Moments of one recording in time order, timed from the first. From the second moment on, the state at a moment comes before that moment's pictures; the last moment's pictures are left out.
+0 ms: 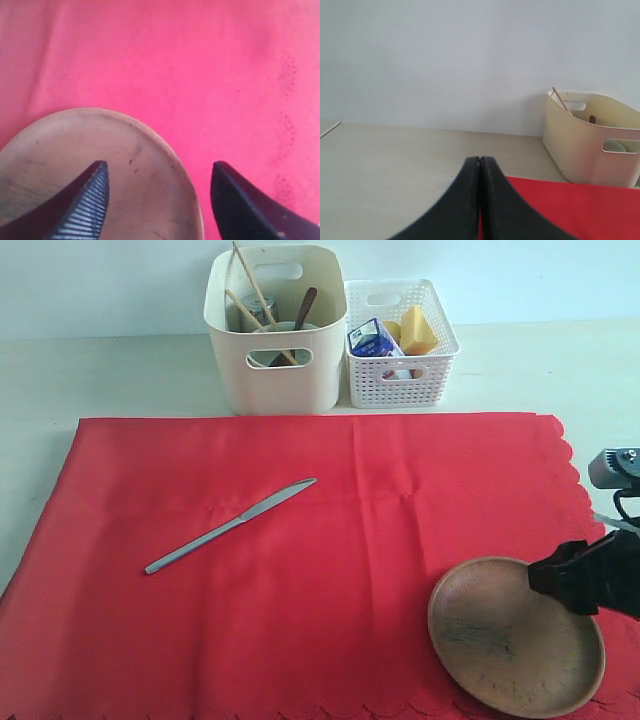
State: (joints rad) left arm -0.01 0.01 0.00 0.01 0.08 -0.11; right arm 0.03 1.38 -0.26 -1.55 -0.27 1.55
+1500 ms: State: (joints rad) left arm -0.01 0.01 0.00 0.01 0.08 -0.11; right arm 0.02 1.42 -0.25 -1.49 -0.34 1.48
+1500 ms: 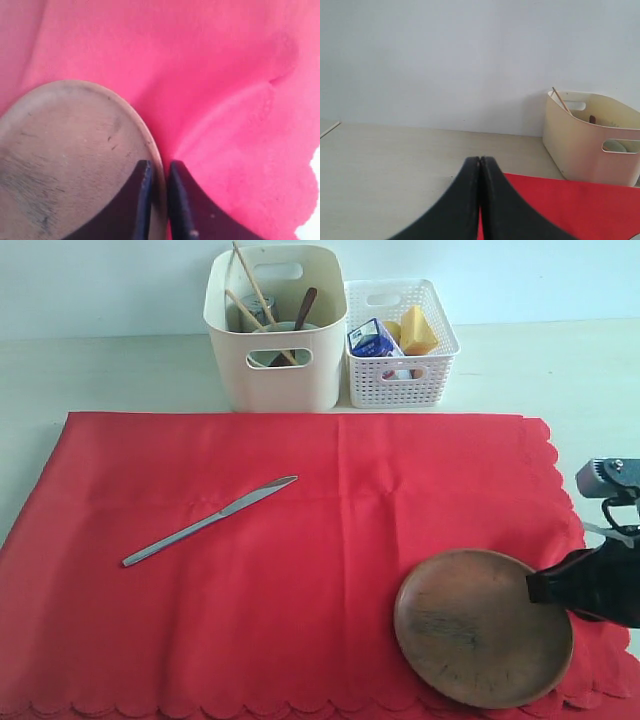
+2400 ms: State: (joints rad) left arm -0.01 0.01 0.00 0.01 0.08 -0.11; right arm 0.02 1.47 -0.26 -1.56 -0.31 1.56
